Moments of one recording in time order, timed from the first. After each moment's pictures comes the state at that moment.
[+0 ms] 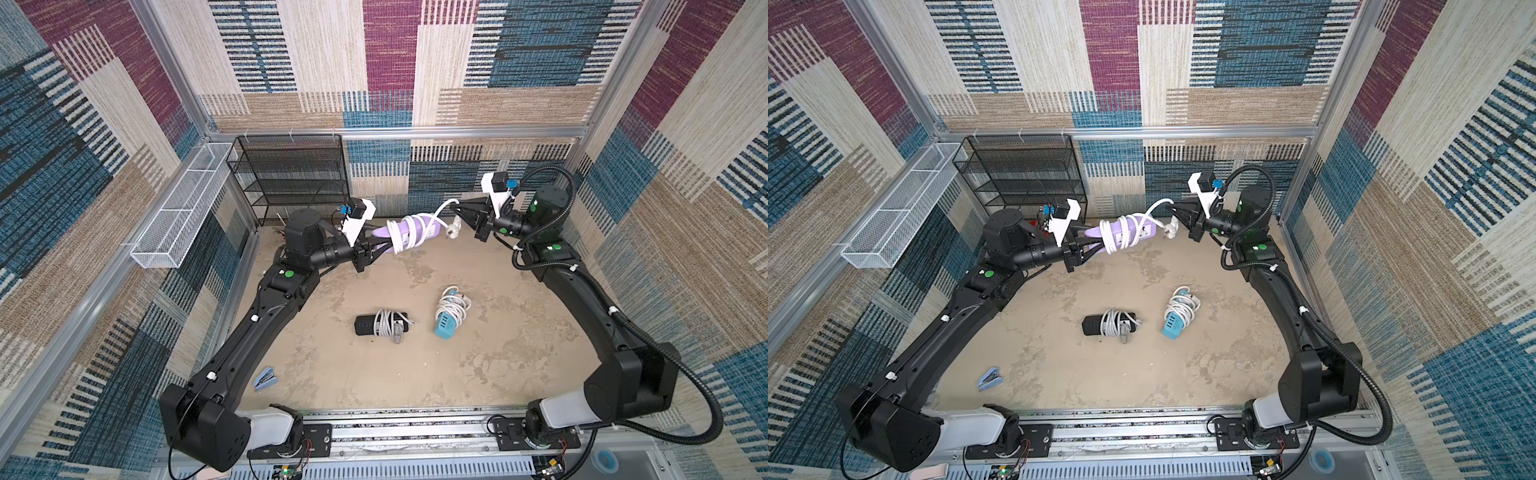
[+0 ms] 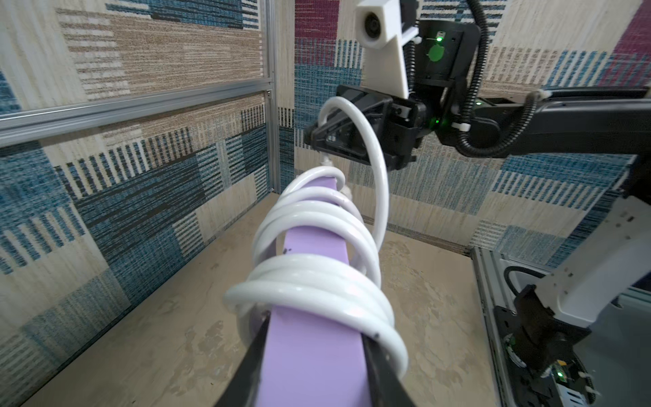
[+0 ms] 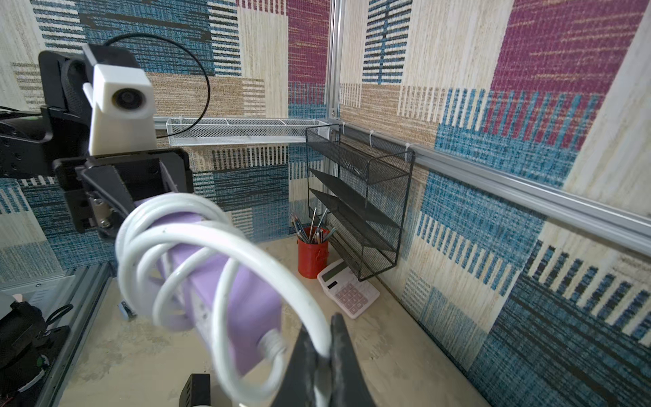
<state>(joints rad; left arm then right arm) -0.36 1.31 1.29 -0.10 0.75 0.08 0.16 1.42 1.32 0.14 -0.94 -0.03</state>
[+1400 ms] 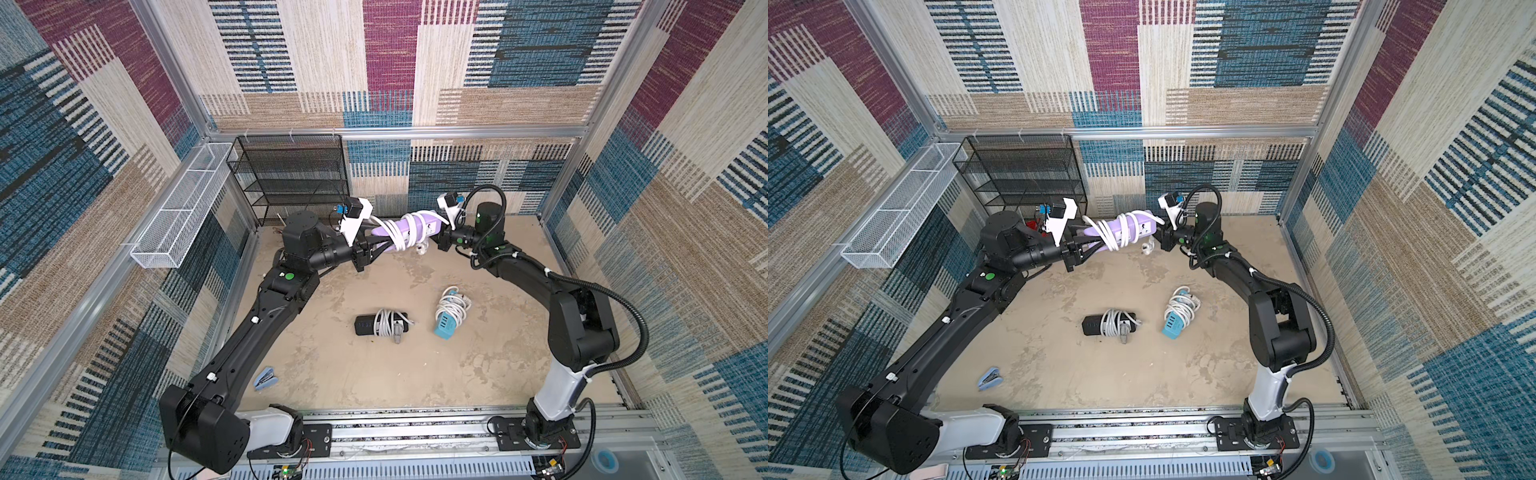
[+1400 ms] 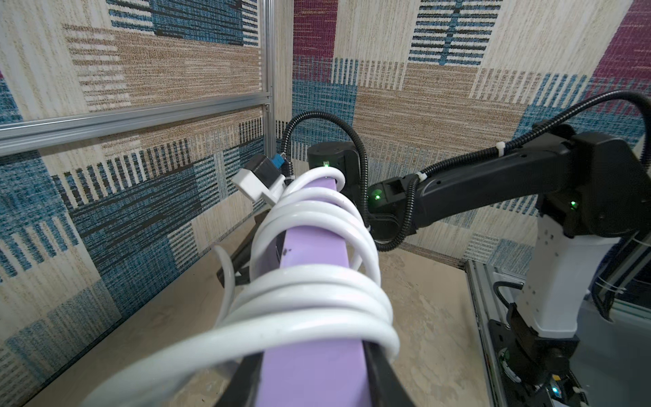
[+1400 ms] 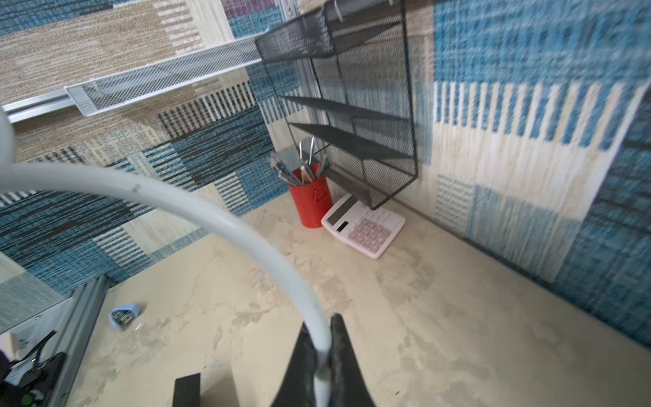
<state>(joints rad) -0.36 1.30 1.25 -0.01 0.81 0.00 0.25 1.84 1.42 0.28 -0.81 0.12</state>
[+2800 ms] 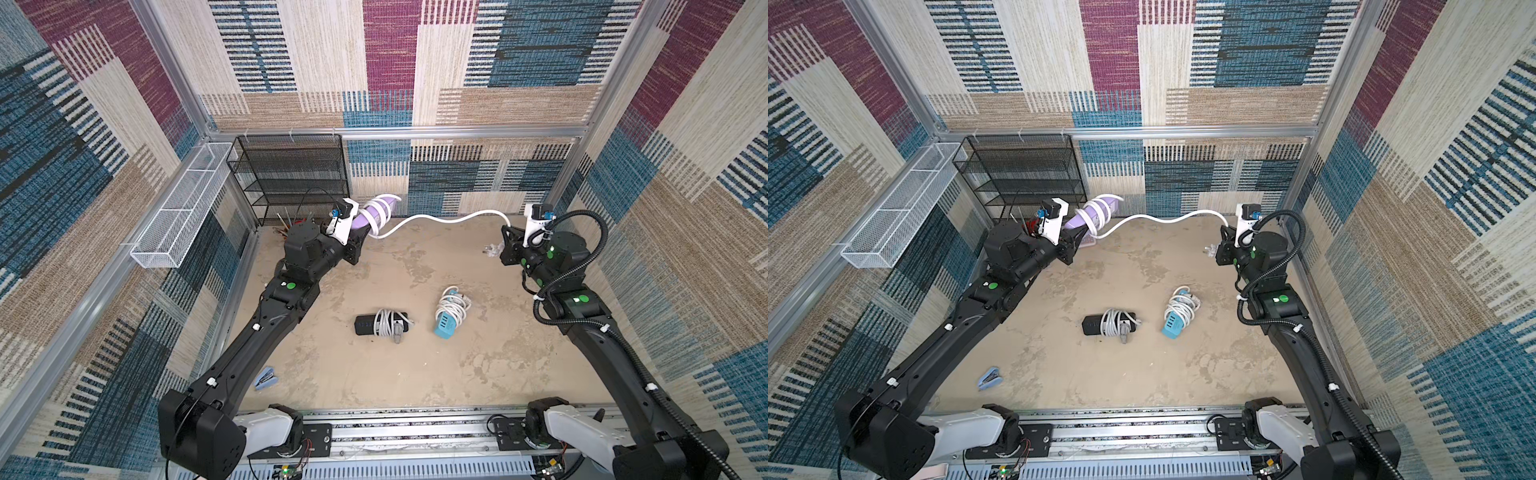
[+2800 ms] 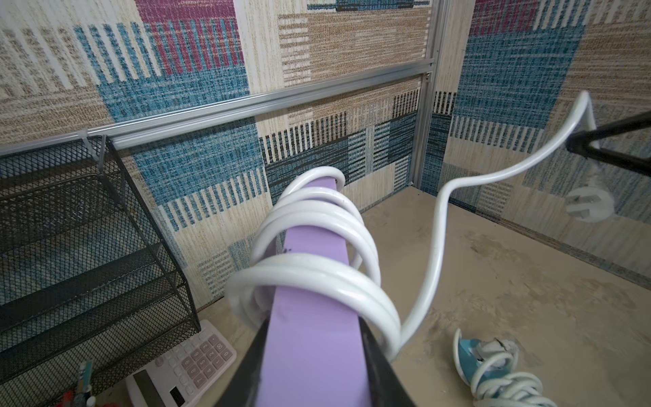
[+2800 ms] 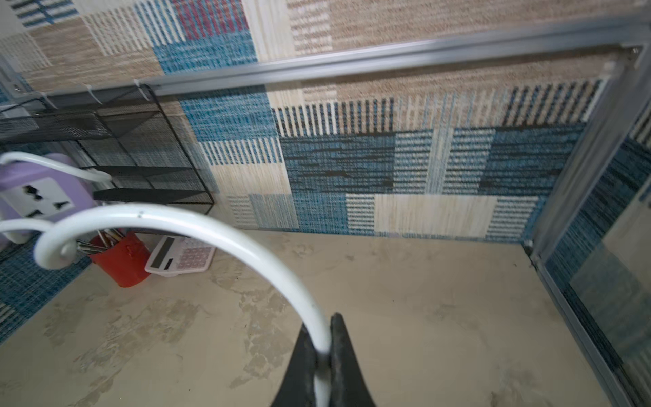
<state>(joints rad) -0.37 1.26 1.13 0.06 0.23 0.13 0.15 1.05 0.96 -0.10 -0.03 0.16</state>
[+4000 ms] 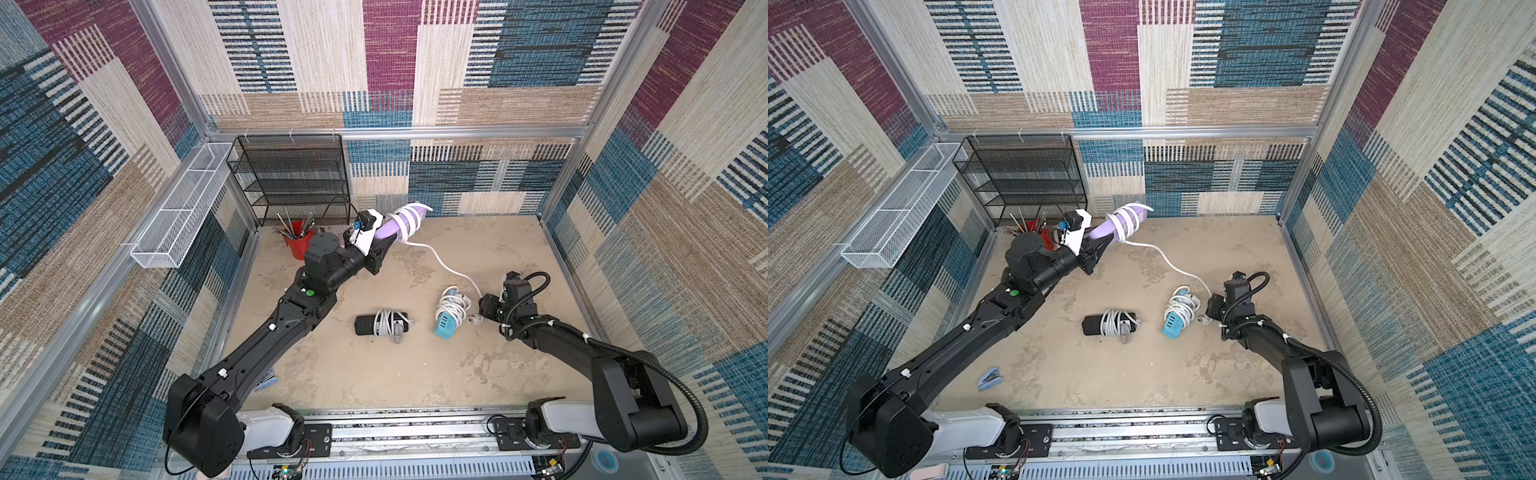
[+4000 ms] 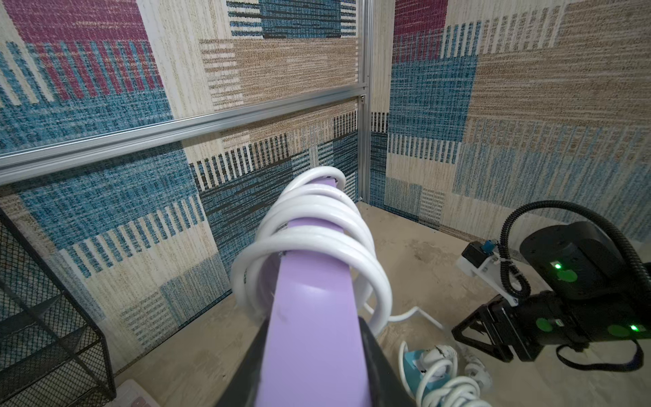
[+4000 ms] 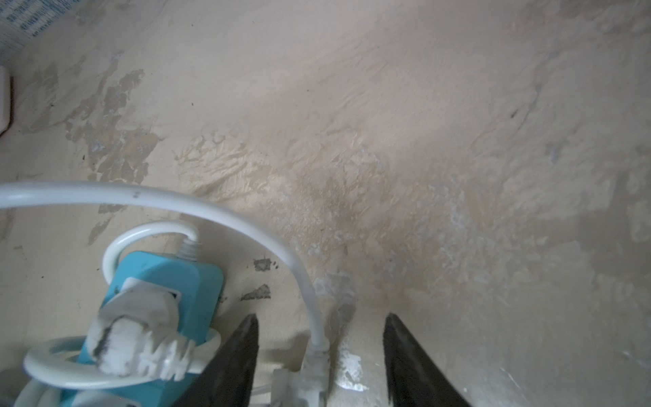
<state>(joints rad) -0.50 1.29 1.07 0.22 0.28 0.10 0.15 1.30 0.54 -0.02 0.00 0.49</state>
